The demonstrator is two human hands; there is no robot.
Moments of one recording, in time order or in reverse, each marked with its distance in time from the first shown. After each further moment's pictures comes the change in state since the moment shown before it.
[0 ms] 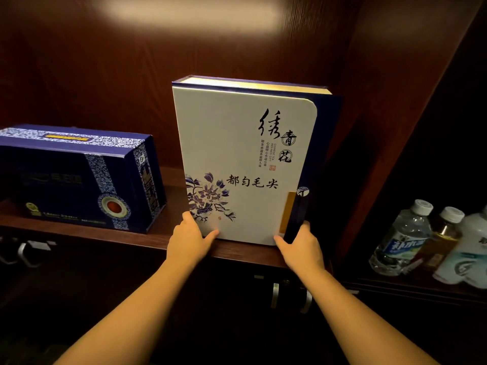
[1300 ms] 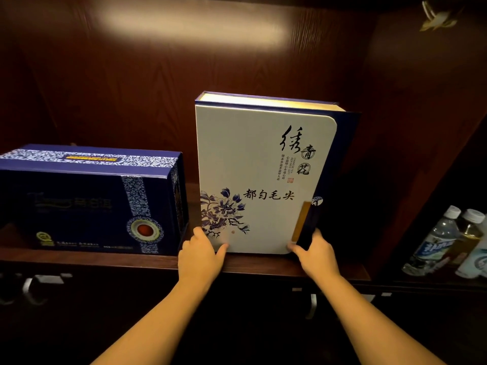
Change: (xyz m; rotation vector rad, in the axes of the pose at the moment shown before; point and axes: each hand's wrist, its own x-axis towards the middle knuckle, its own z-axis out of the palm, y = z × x) left_hand 0.028 -0.062 -0.032 -0.012 0.080 0.118; right_hand -0.003 -0.035 0.053 0.120 0.086 -0.008
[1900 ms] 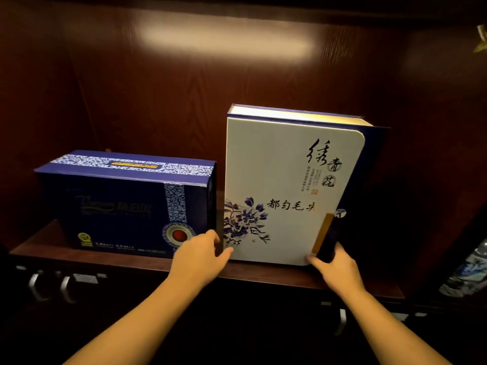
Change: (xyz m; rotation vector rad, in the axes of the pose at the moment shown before) left_hand 0.017 -0.040 -0.091 0.125 -0.118 0.237; right_hand -0.002 -0.004 0.020 0.021 -0.009 0.014
